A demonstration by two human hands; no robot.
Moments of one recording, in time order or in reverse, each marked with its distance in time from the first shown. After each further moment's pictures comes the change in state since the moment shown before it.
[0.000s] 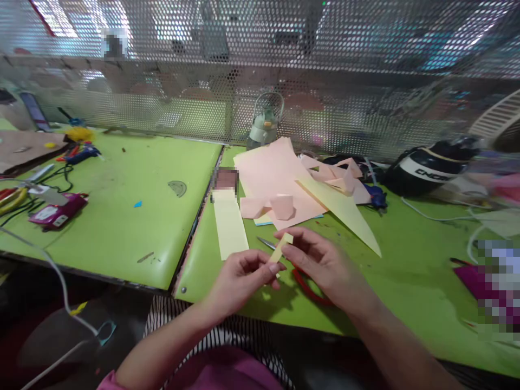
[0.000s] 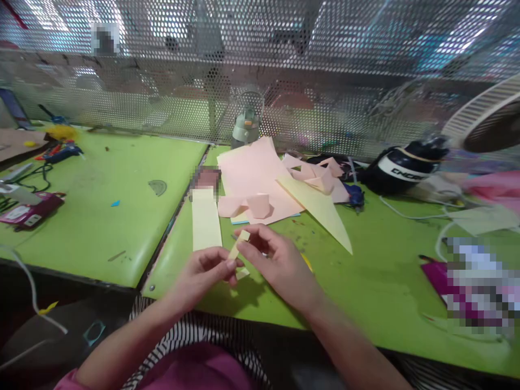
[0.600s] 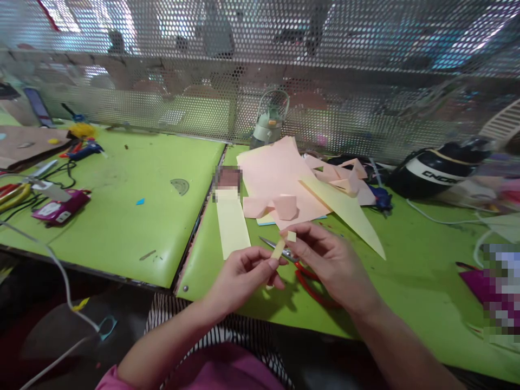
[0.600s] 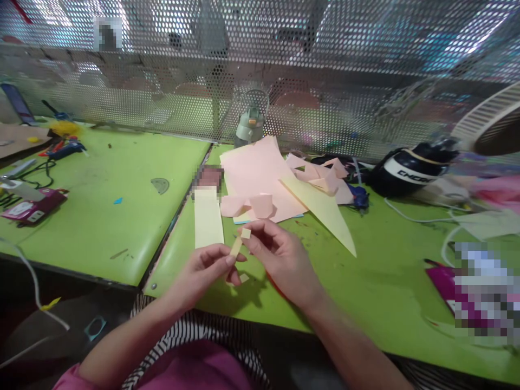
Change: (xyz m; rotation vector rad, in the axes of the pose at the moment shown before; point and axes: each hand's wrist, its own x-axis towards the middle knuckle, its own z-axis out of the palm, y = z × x) left_hand 0.001 0.006 -0.002 -0.045 -0.021 0.012; right_hand 0.007 -0.004 0.005 0.086 0.105 -0.030
